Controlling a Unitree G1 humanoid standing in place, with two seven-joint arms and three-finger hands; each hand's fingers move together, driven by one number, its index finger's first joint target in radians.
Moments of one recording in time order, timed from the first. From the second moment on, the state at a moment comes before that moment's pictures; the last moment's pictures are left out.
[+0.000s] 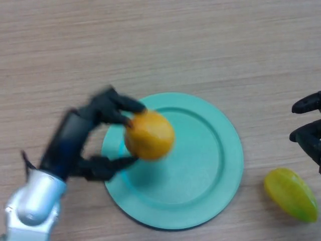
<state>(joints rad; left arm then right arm) -0.03 0.23 -0.07 -0.24 0.24 0.04 -0.22 0.05 -0.26 -0.29 -0.78 0.06 0.70 0.34</state>
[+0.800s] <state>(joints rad) -0.04 0.23 -0.02 -0.15 0.31 0.08 -0.18 0.05 -0.26 -0.29 -0.79 0.06 0.76 0.34</state>
